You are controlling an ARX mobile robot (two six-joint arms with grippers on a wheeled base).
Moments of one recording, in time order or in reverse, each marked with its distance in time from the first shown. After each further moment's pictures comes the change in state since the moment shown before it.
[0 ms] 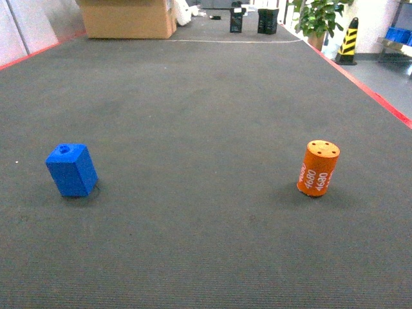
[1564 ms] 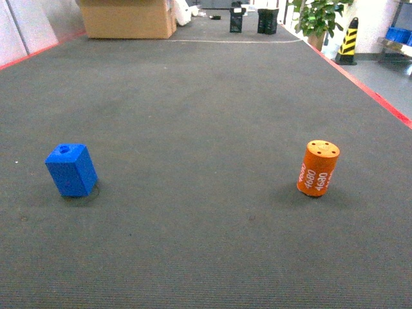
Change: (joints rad) left arm 0.000 0.000 0.000 0.000 0.000 0.000; right arm 0.000 0.000 0.000 0.000 0.000 0.000
